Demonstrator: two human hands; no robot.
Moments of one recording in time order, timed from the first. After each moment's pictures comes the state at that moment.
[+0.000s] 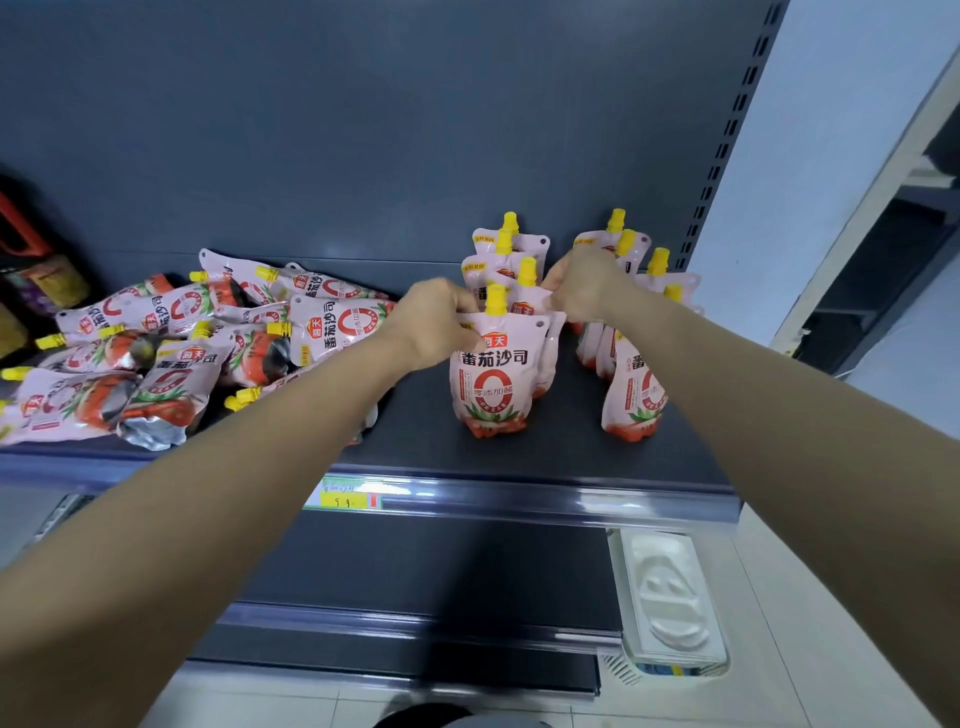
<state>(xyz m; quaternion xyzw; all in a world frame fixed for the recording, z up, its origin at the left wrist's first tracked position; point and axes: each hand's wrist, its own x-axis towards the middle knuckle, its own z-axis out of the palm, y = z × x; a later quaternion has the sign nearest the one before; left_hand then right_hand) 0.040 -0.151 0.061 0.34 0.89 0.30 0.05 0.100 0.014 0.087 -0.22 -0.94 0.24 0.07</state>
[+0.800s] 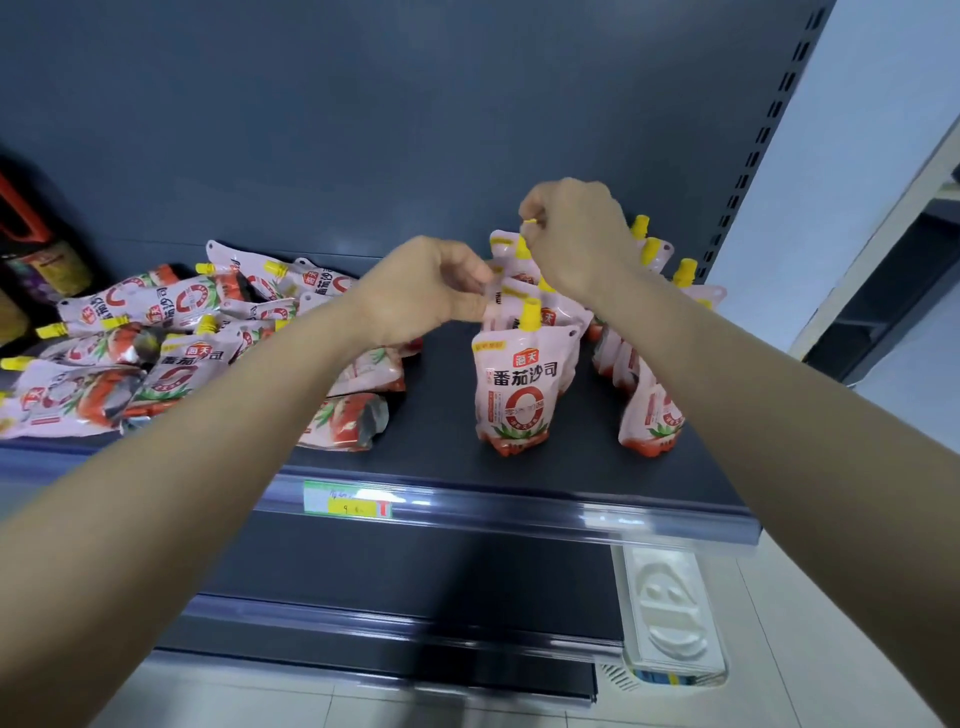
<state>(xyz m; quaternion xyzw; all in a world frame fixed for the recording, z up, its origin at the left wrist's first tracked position) 0.034 -0.184 0.099 0.36 0.83 0.42 0.11 0.081 -0.027 0.122 -0.12 -0.95 0.11 0.25</state>
